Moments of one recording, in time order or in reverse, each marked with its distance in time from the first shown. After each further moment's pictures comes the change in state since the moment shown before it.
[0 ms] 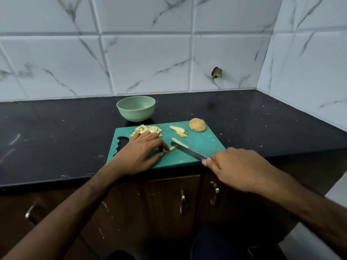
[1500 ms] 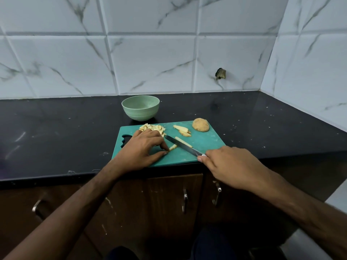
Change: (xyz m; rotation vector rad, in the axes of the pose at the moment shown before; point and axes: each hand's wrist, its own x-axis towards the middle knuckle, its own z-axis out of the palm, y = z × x) left_hand -0.004 0.003 -0.005 -0.045 0.064 -0.052; right_hand 0.011 -0.008 0.009 0.000 0.082 -0.082
